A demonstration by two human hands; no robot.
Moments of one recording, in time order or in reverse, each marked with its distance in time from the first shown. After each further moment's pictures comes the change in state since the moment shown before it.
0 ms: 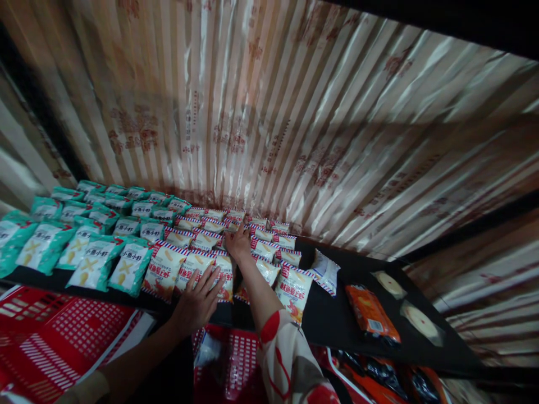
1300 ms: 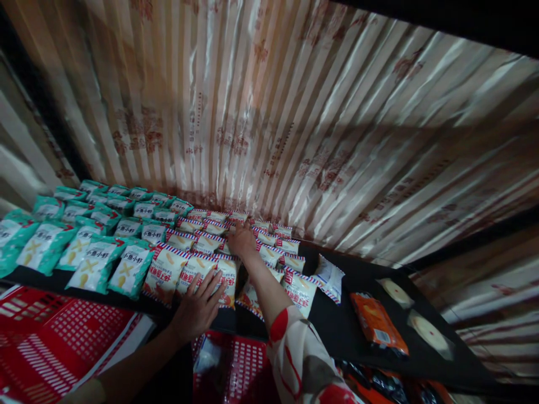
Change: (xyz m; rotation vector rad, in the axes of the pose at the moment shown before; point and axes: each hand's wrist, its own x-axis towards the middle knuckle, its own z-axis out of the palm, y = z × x) left_hand -0.001 -0.001 0.002 0.015 -0.002 0.011; right_hand 0.013 -0.016 -0.029 -0.222 -0.053 -0.193
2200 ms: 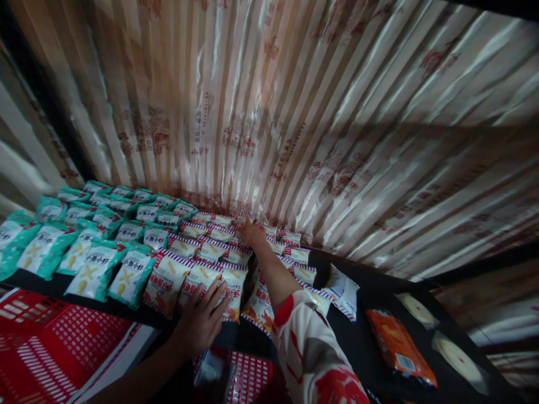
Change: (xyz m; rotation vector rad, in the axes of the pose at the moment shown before) left_hand 0.001 -0.002 -0.001 0.013 -0.003 0.026; right_hand 0.055 0.018 0.002 -0.158 -0.154 -0.038
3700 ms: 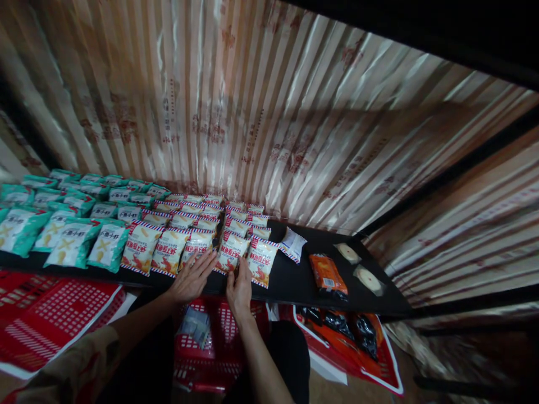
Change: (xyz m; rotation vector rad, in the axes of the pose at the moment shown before) left_hand 0.007 0.044 0.014 -0.062 0.012 0.158; right_hand -0.244 0.063 0.130 0.625 0.656 0.046
